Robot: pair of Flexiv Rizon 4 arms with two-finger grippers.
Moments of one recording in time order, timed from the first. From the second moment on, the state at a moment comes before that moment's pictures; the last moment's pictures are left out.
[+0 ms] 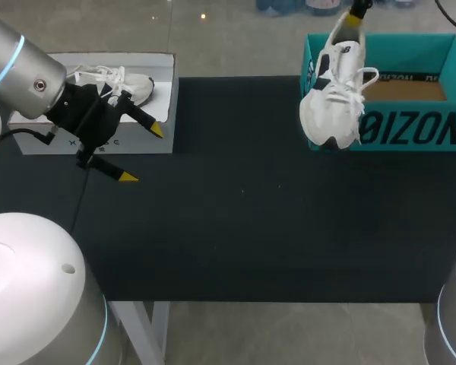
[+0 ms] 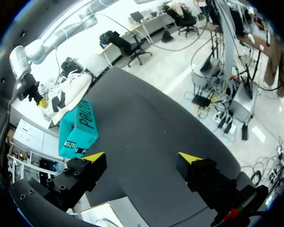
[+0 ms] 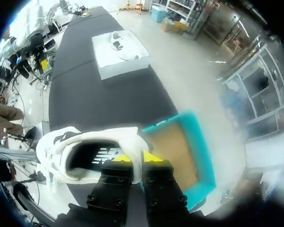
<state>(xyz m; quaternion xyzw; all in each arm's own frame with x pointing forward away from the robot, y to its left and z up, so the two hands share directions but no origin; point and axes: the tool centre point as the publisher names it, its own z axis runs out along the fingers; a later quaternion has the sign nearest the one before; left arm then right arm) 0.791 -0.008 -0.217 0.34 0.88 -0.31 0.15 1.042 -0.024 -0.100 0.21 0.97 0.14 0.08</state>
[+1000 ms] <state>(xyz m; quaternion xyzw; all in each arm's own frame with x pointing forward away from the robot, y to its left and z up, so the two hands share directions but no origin) 0.791 -0.008 -0.217 0.34 0.88 -0.31 0.15 1.020 -0.124 -0.092 0.61 0.75 0.18 0.18</state>
